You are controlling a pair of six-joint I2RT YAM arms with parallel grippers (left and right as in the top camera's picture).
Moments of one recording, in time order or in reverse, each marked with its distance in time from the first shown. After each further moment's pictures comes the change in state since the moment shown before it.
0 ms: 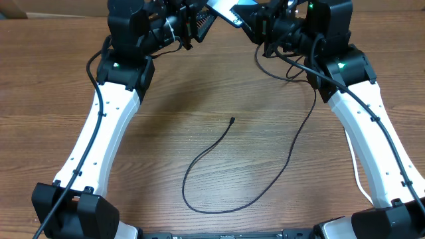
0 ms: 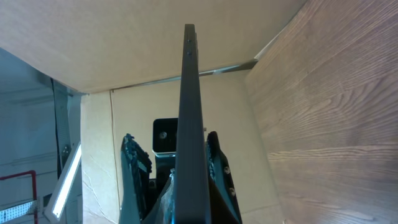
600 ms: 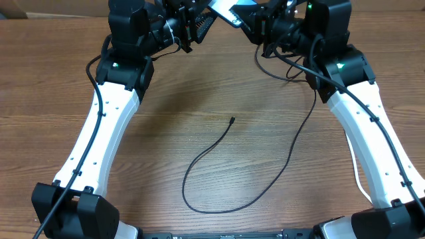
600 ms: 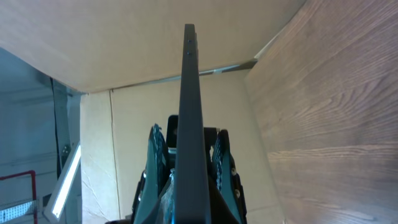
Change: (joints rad) left arm 0.003 0.000 0.000 -0.060 -0.004 -0.059; right arm 0.014 0.000 0.000 0.000 0.009 0.003
